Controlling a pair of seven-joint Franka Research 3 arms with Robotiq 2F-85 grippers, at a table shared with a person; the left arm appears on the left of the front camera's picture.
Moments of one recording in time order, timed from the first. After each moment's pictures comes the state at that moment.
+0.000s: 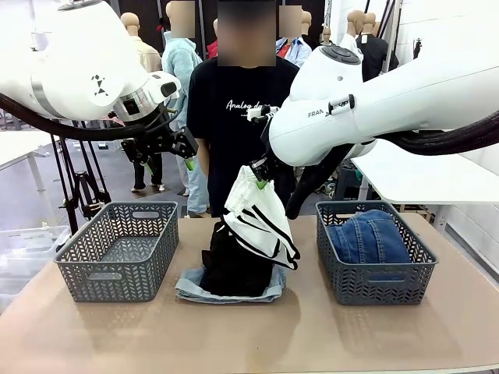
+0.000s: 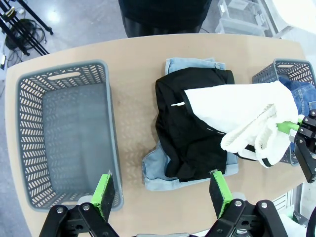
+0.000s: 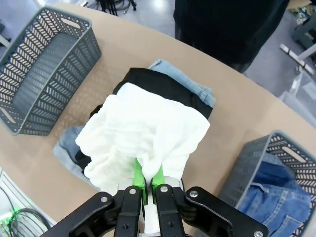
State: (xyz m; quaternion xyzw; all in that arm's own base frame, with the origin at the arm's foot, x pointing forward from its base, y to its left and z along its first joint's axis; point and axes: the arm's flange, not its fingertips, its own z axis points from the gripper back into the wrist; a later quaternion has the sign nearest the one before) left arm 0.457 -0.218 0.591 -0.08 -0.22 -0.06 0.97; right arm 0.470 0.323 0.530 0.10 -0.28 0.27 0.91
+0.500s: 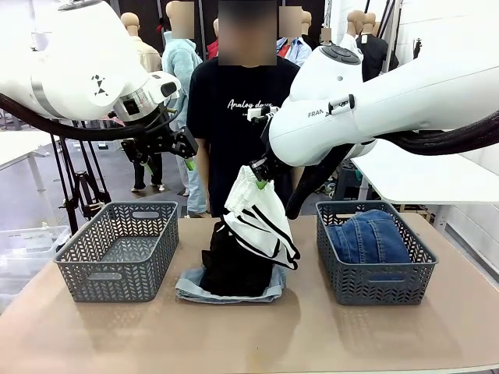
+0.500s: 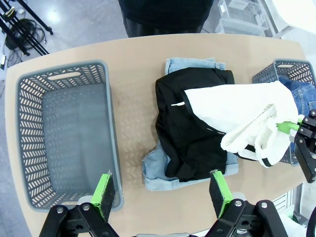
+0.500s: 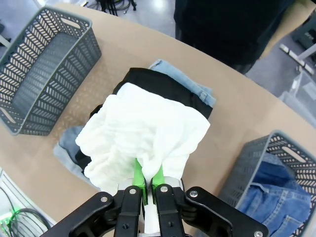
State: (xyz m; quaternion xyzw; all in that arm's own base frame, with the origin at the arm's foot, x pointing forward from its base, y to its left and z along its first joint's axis) left arm 0.457 -0.218 0.591 -0.08 -0.22 -0.06 0.97; right arm 0.470 0.323 0.530 0.10 -0.28 0.27 0.91
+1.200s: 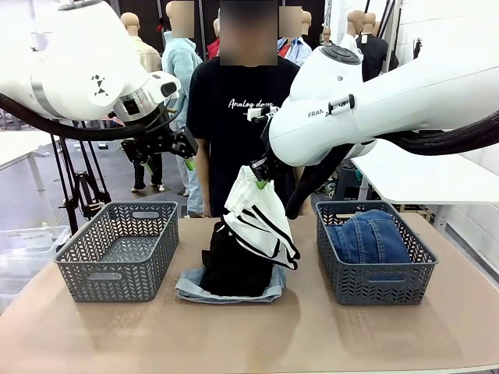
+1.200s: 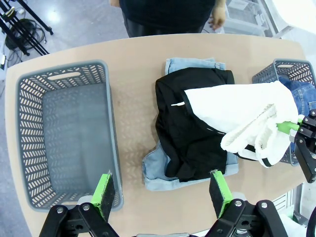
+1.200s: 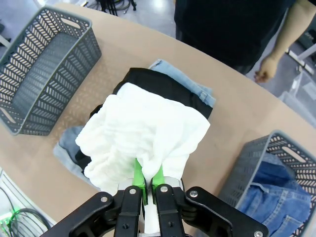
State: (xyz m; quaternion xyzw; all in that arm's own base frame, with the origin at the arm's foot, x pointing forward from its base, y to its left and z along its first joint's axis) left arm 0.457 -0.218 0.591 -0.08 -0.22 -0.06 0.97; right arm 0.470 0.323 0.530 0.10 -0.28 0.27 0.91
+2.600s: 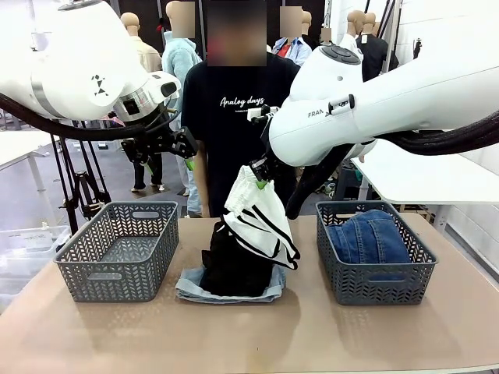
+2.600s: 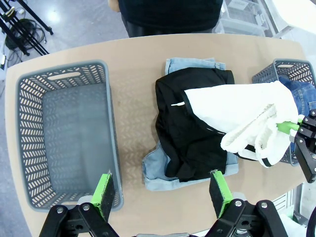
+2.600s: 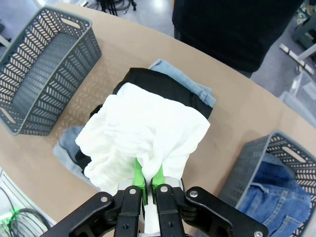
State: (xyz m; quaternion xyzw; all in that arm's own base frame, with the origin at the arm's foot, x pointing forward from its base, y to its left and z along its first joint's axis) left arm 0.457 -0.218 0.591 -0.08 -0.22 -0.06 0.97; right arm 0.470 0.323 0.530 0.10 -0.28 0.27 0.91
